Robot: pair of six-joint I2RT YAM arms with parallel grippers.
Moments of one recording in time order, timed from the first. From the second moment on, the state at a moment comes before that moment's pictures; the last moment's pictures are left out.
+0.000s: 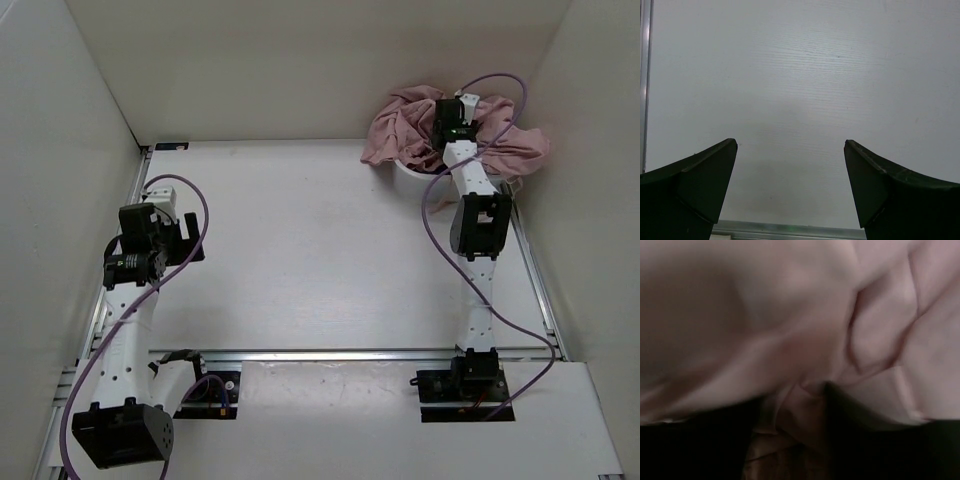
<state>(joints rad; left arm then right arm) 0.12 0.93 0.94 -0.75 0.05 0.00 0.07 2.52 2.39 -0.54 0.55 0.20</state>
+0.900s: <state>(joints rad) 0.12 0.73 1.13 -0.71 -0.20 0.00 0.91 1.87 2.47 -0.30 0.17 -0.04</state>
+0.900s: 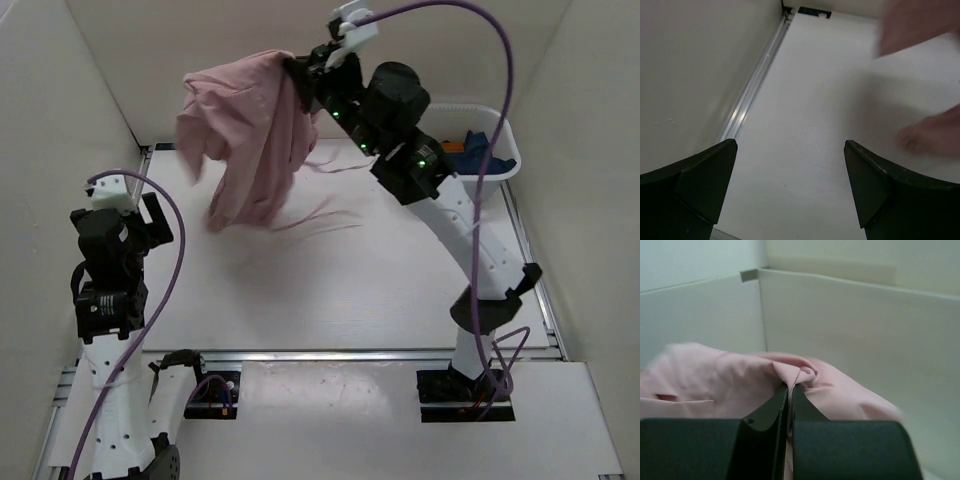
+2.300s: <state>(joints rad) -0.04 1.31 0.63 -0.45 -0.02 0.00 0.71 1.42 0.81 -0.58 -0.15 0.67</state>
